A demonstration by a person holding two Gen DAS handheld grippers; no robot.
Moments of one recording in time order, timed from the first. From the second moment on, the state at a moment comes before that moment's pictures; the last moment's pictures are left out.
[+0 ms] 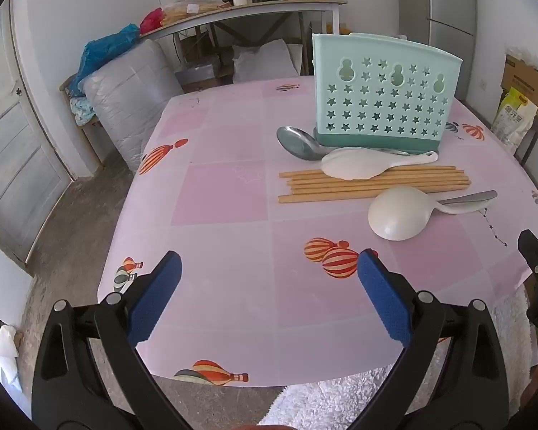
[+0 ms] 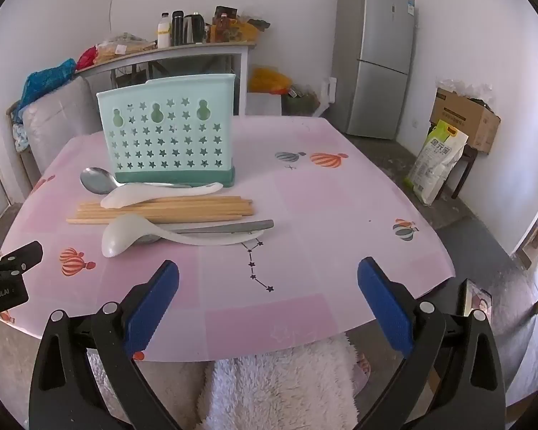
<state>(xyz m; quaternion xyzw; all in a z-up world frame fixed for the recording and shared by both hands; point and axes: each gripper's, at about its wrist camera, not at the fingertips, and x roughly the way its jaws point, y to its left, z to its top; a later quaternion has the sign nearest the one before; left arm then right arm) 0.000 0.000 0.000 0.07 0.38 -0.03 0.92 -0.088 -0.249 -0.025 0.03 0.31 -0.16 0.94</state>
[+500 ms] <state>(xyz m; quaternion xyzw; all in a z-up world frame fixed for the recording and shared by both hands) 0.002 0.000 -0.004 0.07 0.39 -0.03 0.92 -0.086 -0.249 -0.025 0.03 0.31 -0.16 0.94</state>
